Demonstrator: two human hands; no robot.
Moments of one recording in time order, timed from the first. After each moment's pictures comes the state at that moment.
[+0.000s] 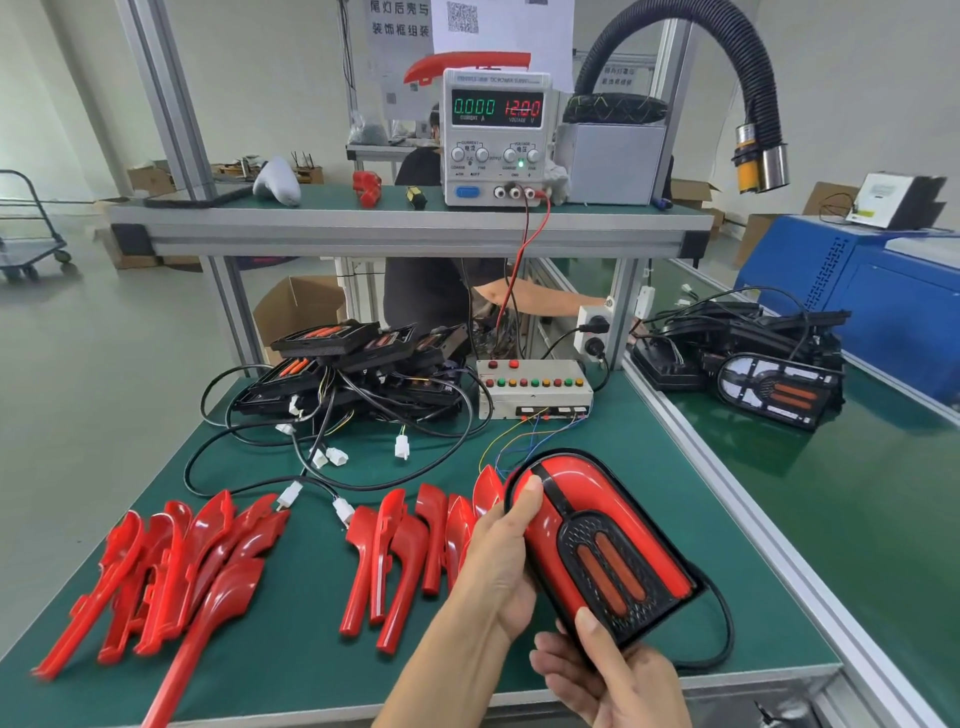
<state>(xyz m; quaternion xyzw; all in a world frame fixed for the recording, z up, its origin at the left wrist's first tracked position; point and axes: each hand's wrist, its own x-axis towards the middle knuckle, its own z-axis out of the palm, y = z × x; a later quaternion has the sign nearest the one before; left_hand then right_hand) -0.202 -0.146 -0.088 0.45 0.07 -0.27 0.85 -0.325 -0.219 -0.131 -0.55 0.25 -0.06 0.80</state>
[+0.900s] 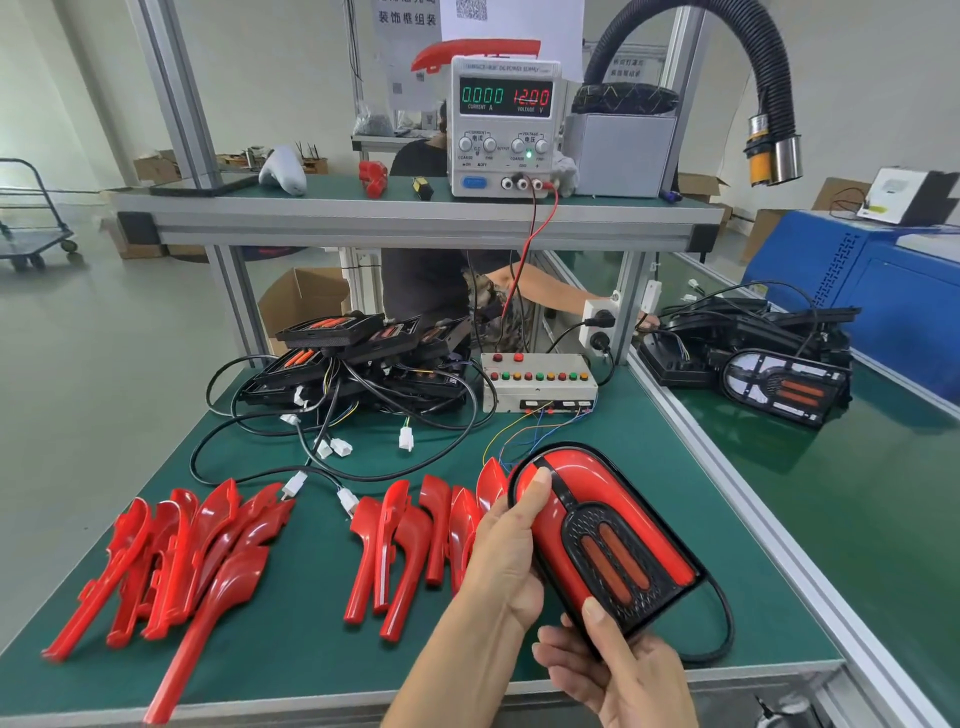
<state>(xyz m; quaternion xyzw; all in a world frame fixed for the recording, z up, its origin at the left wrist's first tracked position) -0.204 -0.150 -0.091 0.44 0.08 -0.26 0.85 -0.326 -0.221 -0.131 -0.55 0.25 -0.06 0.79</state>
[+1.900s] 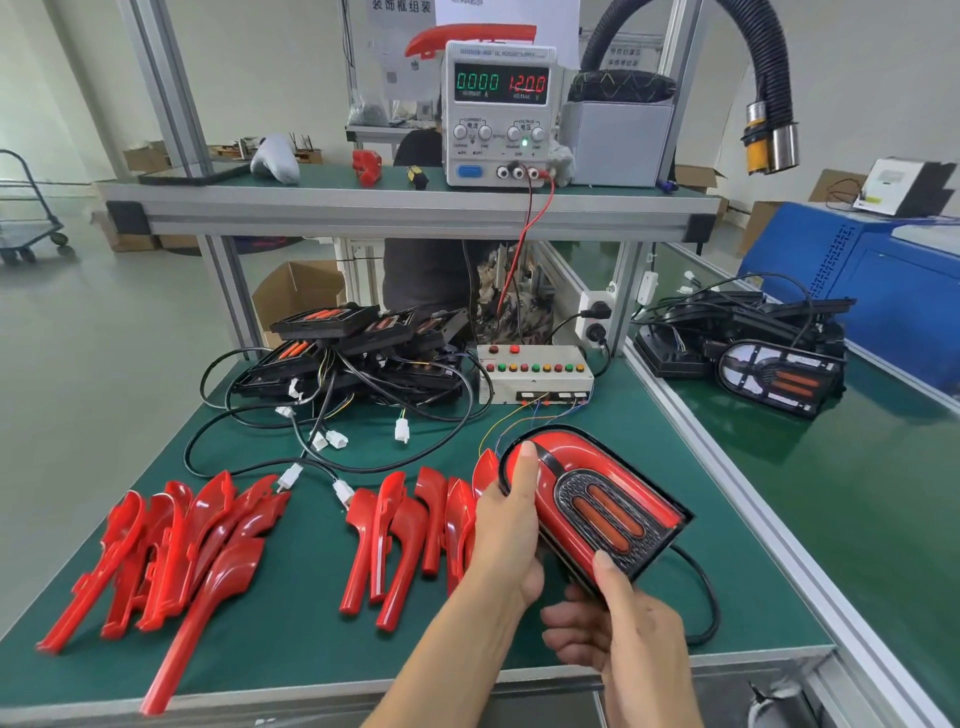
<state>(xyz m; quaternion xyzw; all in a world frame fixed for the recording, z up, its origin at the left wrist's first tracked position) -0.199 -0.159 -0.088 0.52 0.09 -0.21 0.82 -0.316 -0.220 -0.101 -0.57 0.32 -0.07 0.76</state>
